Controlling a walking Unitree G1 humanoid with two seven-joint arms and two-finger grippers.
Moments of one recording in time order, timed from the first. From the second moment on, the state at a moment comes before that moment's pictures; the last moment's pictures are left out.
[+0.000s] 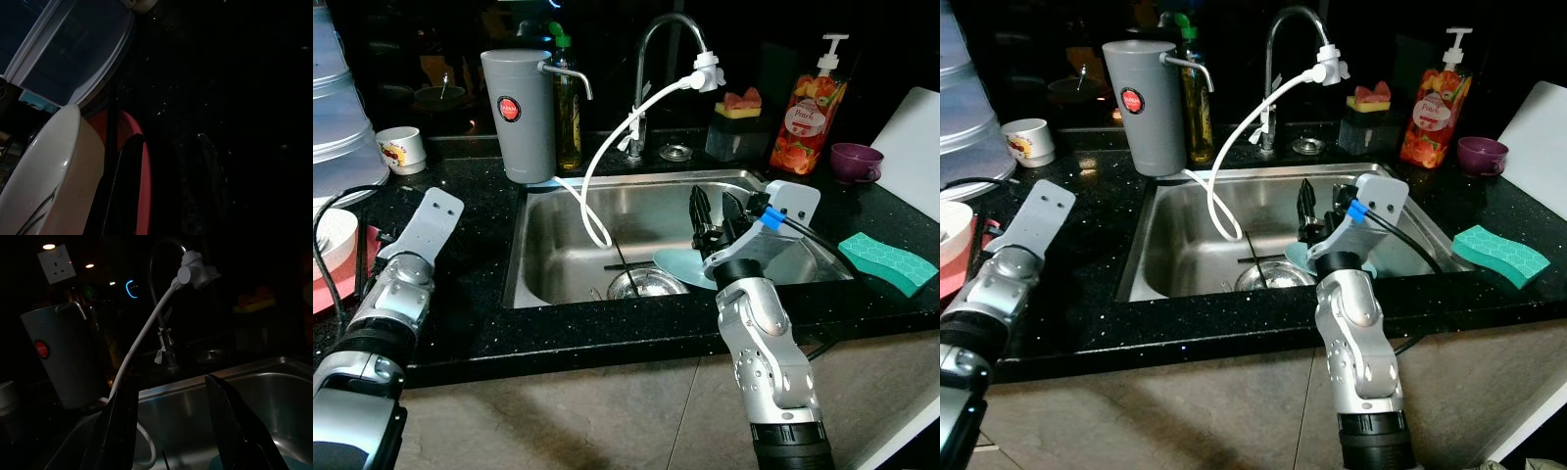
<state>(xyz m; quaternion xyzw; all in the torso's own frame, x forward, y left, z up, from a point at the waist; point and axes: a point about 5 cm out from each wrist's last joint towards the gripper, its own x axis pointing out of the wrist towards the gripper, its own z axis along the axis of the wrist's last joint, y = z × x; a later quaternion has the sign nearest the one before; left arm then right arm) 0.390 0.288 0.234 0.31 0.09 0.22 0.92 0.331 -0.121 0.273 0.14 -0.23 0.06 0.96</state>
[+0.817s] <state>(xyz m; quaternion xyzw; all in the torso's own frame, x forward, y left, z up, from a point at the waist) 0.377 0.310 0.232 0.32 0.11 0.24 0.91 0.330 -0.122 0.275 0.14 -0.24 0.06 0.96</state>
